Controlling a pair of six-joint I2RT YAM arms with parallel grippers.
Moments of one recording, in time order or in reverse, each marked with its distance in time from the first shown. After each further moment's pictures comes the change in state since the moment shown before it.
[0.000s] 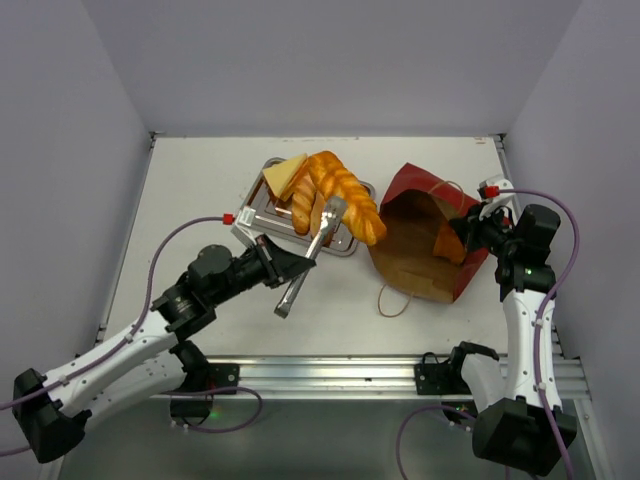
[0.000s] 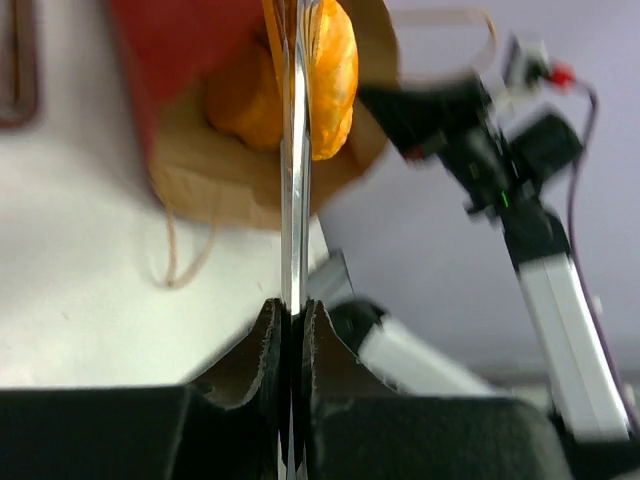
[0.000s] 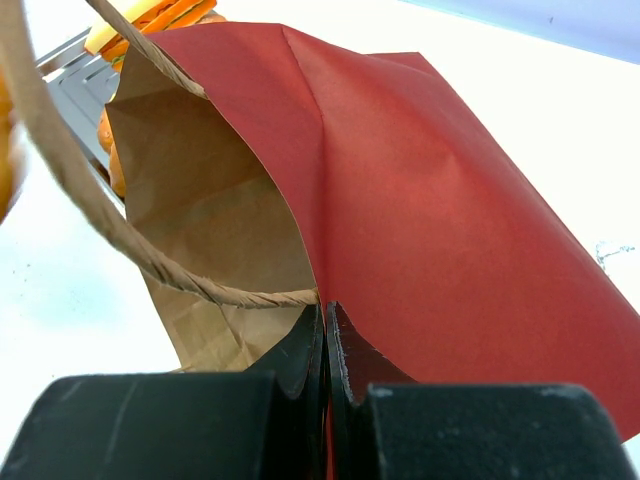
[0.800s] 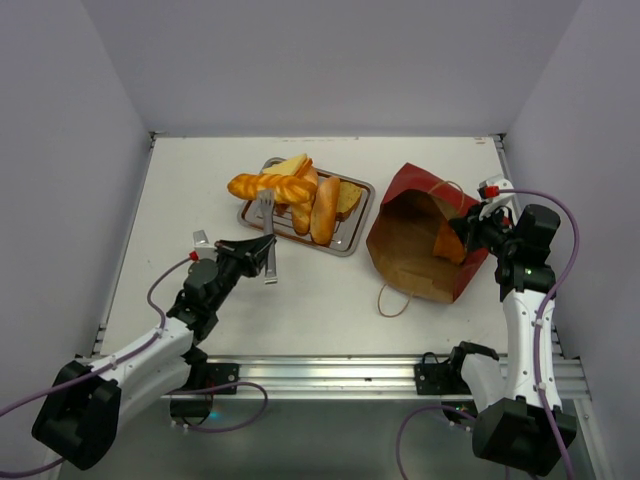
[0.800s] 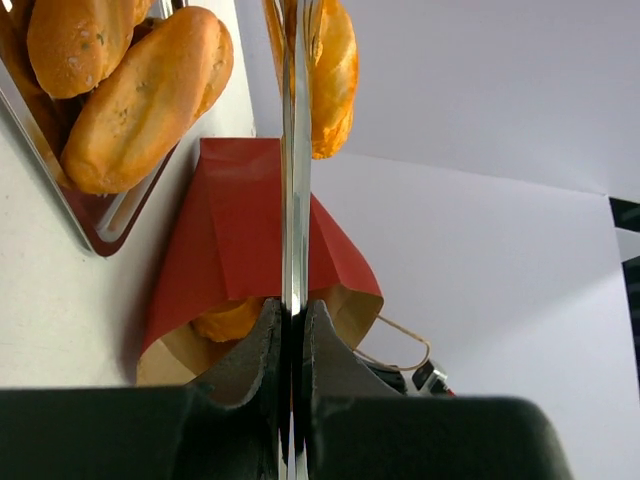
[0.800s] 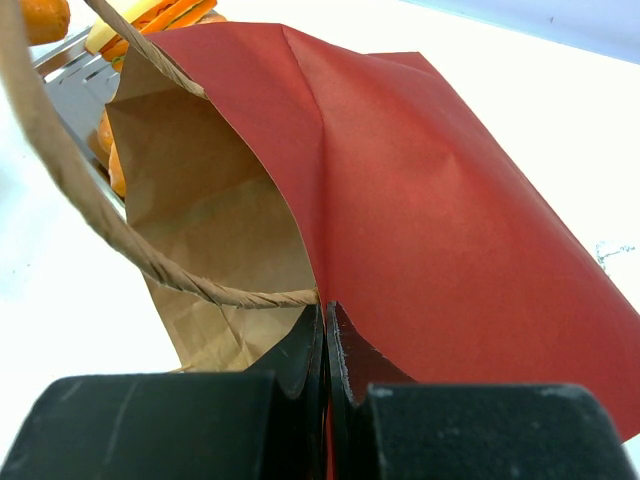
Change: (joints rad) left arm 0.370 0.151 -0.402 0.588 -0.172 -0.602; right arm 0.000 0.000 0.000 0.000 -0.001 0.000
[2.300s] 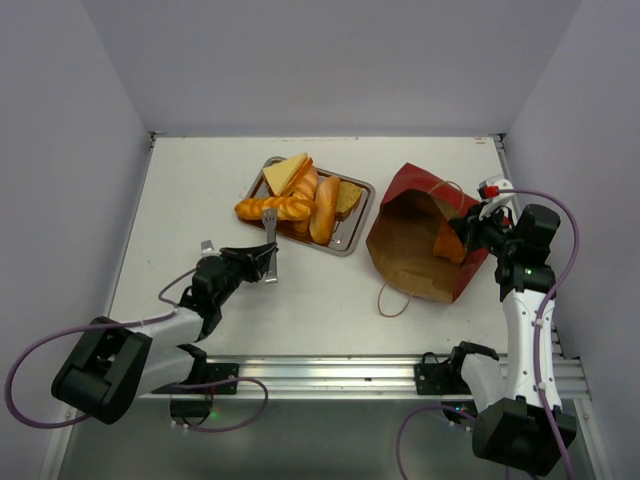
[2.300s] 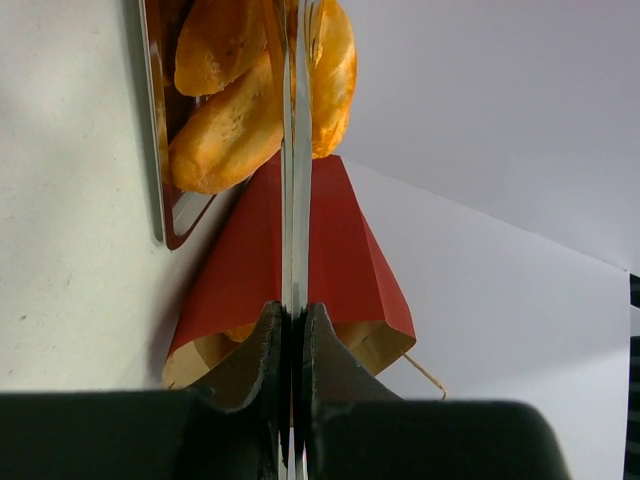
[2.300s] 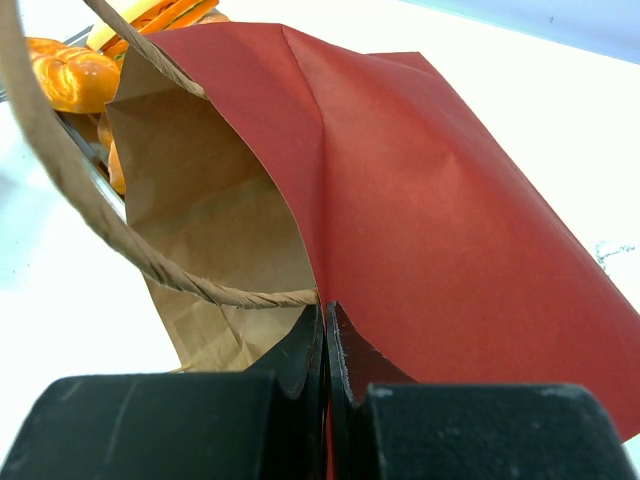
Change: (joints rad) left arm 0.076 0.277 -0.044 0.169 0.108 -0.146; right arm 0.000 0.000 0.000 0.000 0.000 0.000
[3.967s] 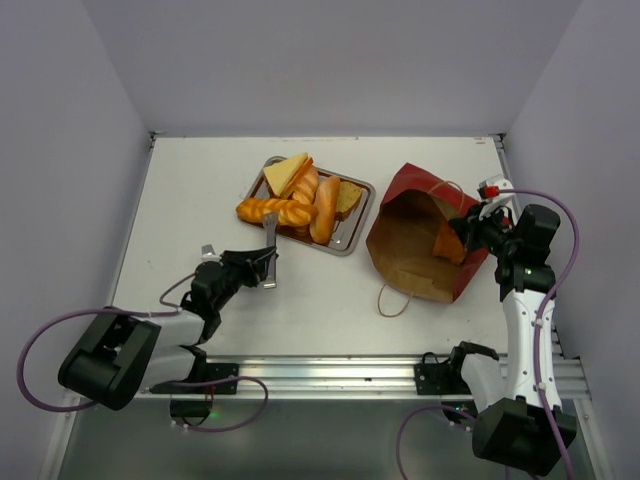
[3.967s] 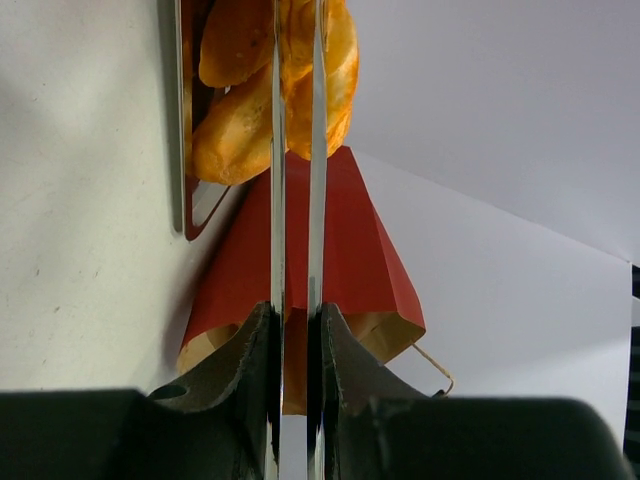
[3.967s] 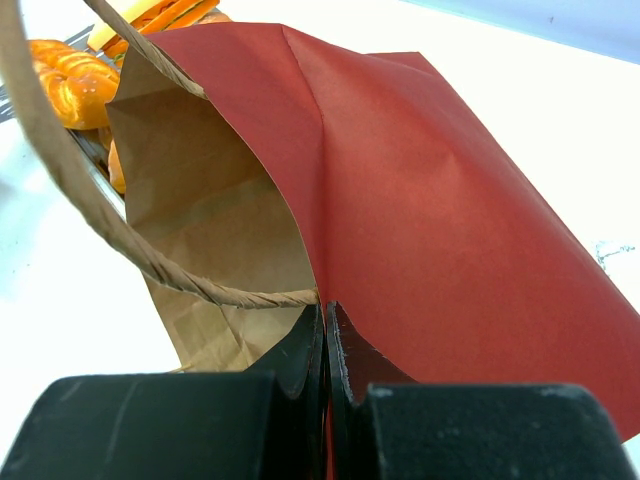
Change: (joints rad) left arm 0.017 0.079 -0.055 0.137 0.048 0.000; right arm 0.000 0.000 0.000 0.000 0.000 0.000
